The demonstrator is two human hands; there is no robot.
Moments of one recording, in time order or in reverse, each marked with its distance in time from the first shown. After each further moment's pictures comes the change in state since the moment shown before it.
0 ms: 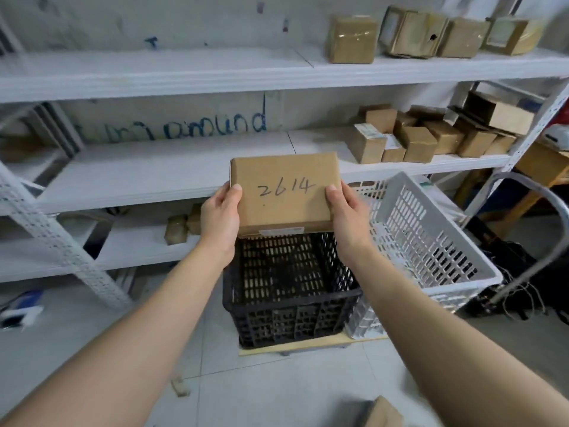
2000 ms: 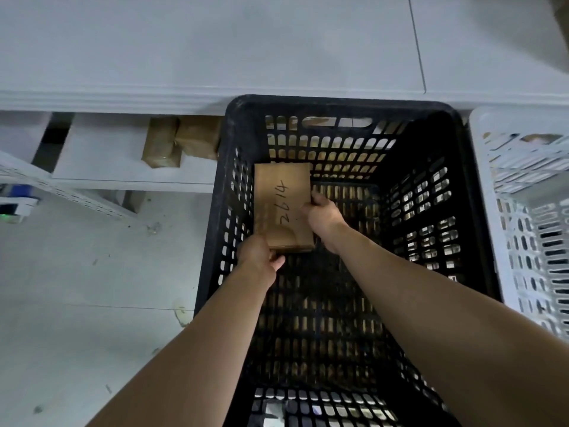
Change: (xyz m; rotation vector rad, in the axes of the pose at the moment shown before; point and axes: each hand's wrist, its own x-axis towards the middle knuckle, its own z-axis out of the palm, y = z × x) left_hand 0.239 -0.321 0.036 -0.269 0.543 -1.122; right_hand 0.258 0.359 0.148 -0.362 -0.395 0.817
